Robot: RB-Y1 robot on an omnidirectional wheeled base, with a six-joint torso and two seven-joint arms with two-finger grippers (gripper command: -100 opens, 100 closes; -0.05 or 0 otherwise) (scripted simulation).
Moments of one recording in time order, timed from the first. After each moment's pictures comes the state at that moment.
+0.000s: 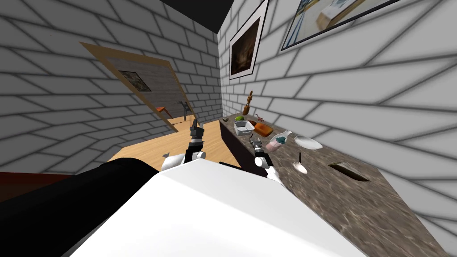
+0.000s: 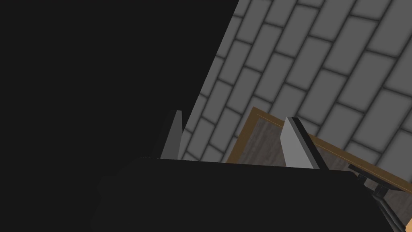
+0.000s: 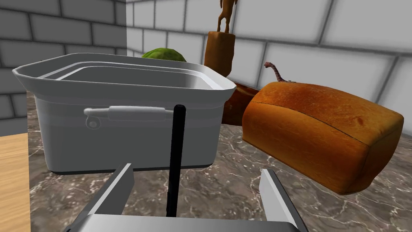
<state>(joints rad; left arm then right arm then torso) 0.54 -0.04 0.05 -2.28 0.11 -0.46 -0.06 0.02 -0.41 0.35 -1.45 -0.90 -0.35 -1.00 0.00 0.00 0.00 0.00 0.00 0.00</state>
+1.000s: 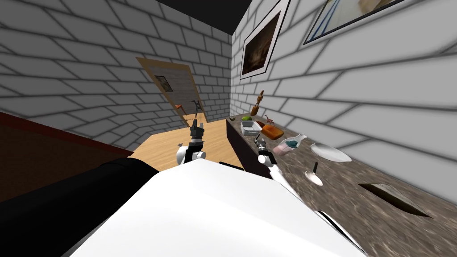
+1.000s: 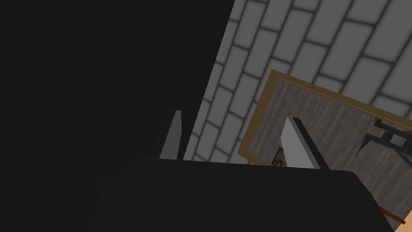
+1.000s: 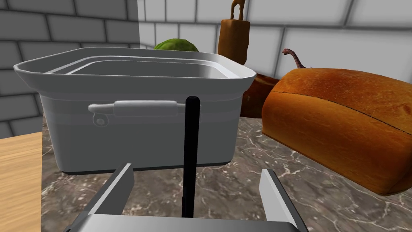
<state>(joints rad) 0.54 -0.04 0.05 -2.28 0.11 -0.46 -0.06 -0.05 -0.44 0.30 -1.31 -0.96 -0.35 -1.06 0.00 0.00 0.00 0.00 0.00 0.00</state>
